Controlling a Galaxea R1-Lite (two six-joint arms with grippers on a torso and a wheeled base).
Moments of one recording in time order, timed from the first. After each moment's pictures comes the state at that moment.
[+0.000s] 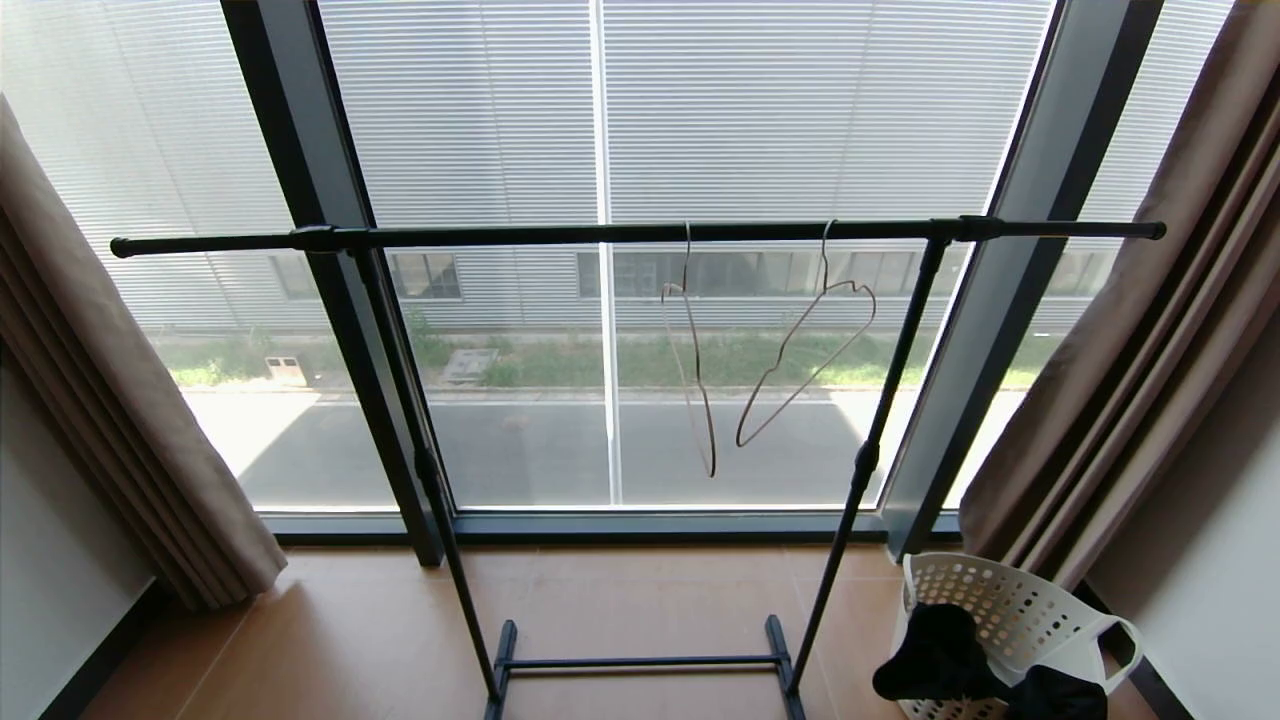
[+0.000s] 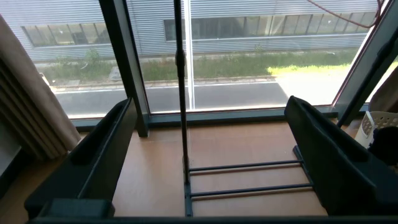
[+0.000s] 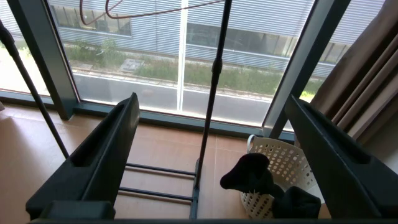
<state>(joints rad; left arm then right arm) 0.00 0.00 -0.01 0.04 -0.05 0.05 0.00 0.01 -0.02 0.05 0.10 -0.04</state>
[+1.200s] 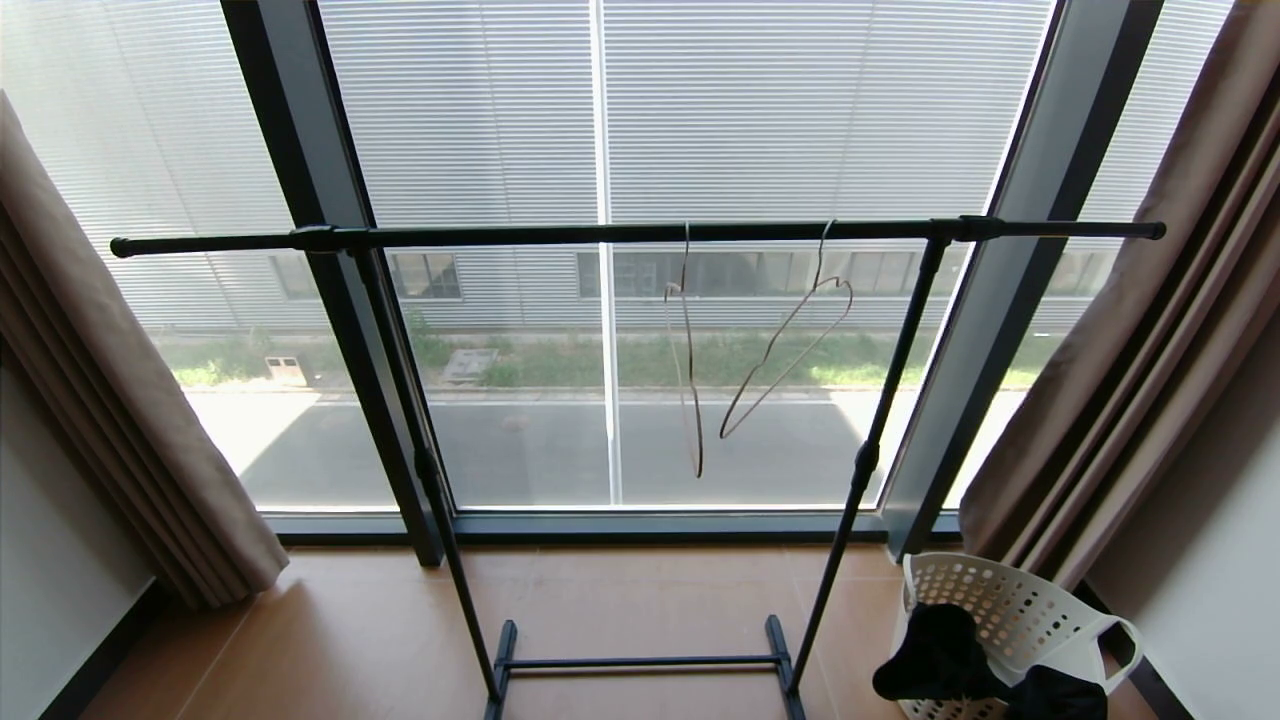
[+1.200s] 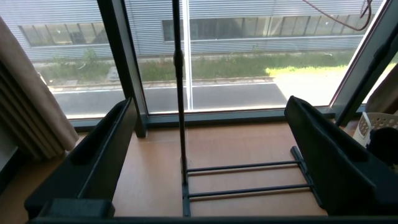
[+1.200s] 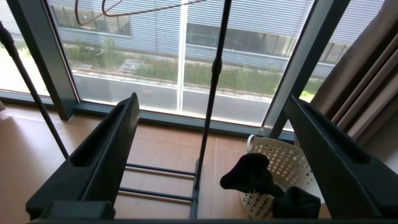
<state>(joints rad) 0.00 0.00 -0.01 0.04 -0.05 0.03 0.00 0.00 -0.02 0.05 0.10 -0.03</state>
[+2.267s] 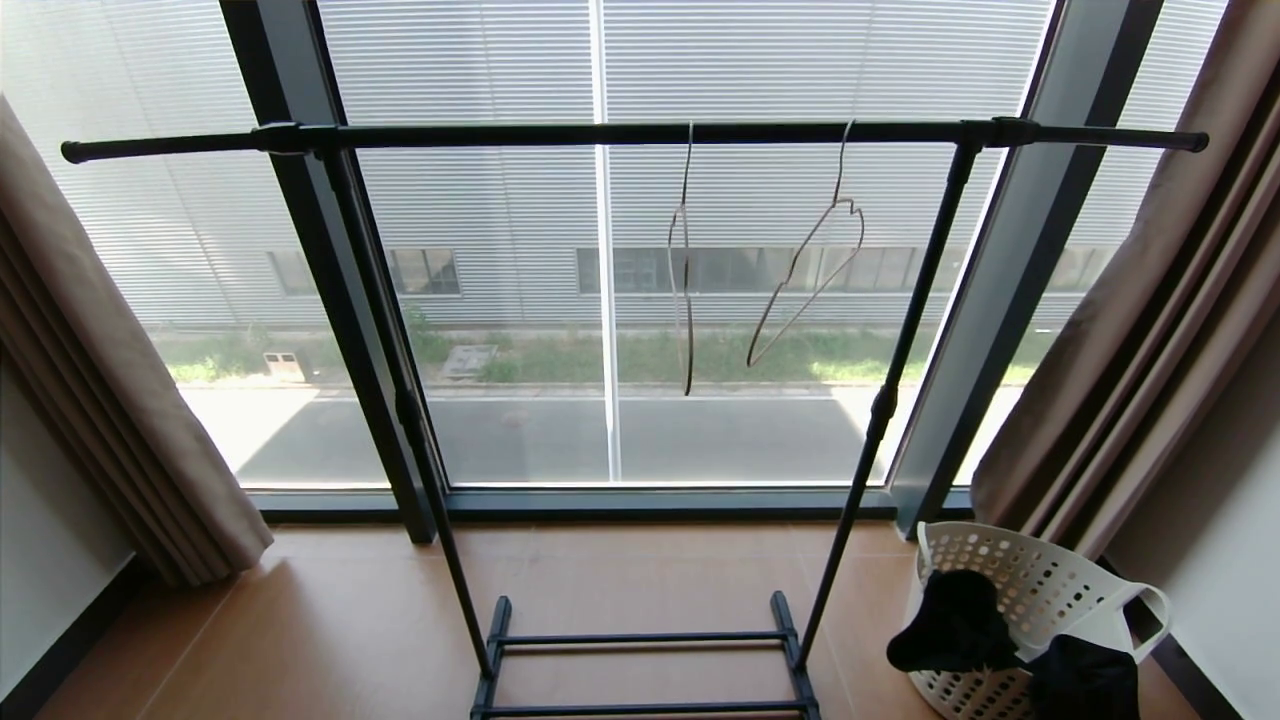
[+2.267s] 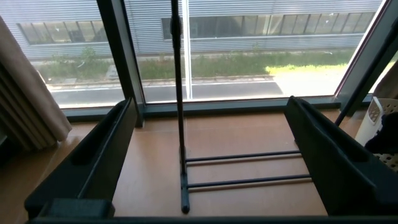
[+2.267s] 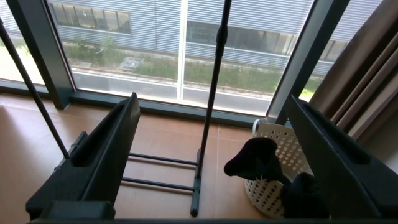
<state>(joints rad) 0.00 0.00 -0.01 0.04 -0.05 0.03 0.00 0.00 -0.02 0.05 0.10 -0.03</state>
